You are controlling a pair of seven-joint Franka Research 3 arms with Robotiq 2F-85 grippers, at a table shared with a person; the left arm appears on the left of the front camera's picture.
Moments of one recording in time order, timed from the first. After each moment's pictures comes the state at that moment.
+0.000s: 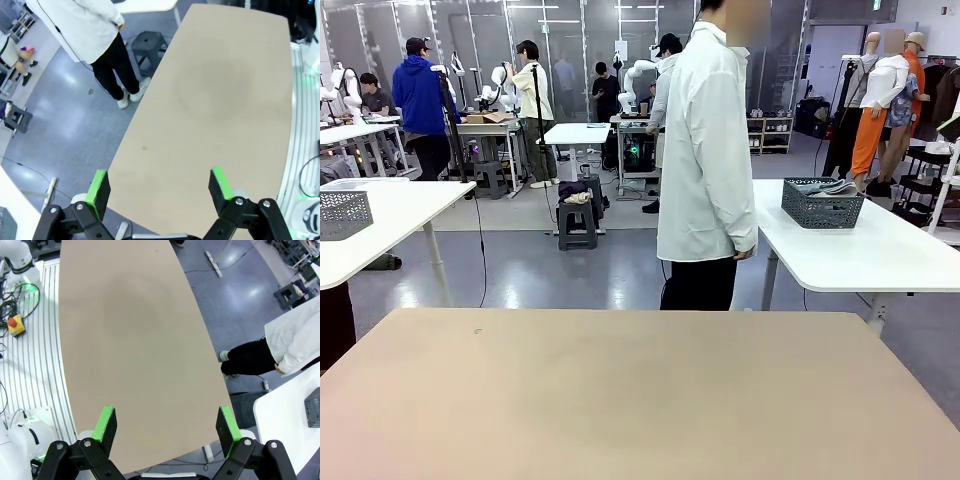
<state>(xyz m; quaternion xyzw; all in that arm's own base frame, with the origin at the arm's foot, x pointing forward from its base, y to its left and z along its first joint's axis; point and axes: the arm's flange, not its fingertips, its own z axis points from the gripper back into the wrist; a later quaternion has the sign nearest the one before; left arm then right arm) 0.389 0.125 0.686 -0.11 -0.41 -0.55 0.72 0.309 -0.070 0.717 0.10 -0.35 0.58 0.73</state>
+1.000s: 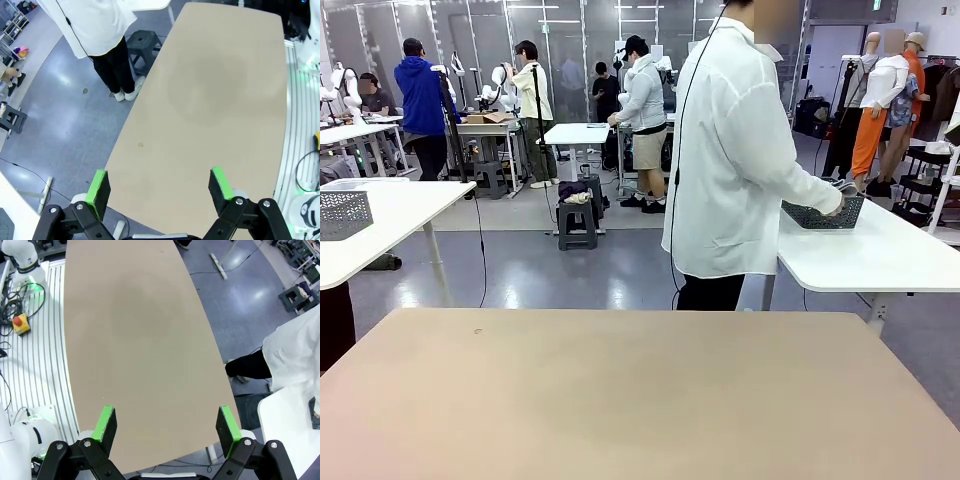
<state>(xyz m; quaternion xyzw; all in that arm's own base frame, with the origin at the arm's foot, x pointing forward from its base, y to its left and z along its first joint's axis) 0.392 0.135 0.688 -0.11 -0.40 -0.56 0.72 0.310 -0.077 0.713 0.12 -0.34 0.58 0.73</state>
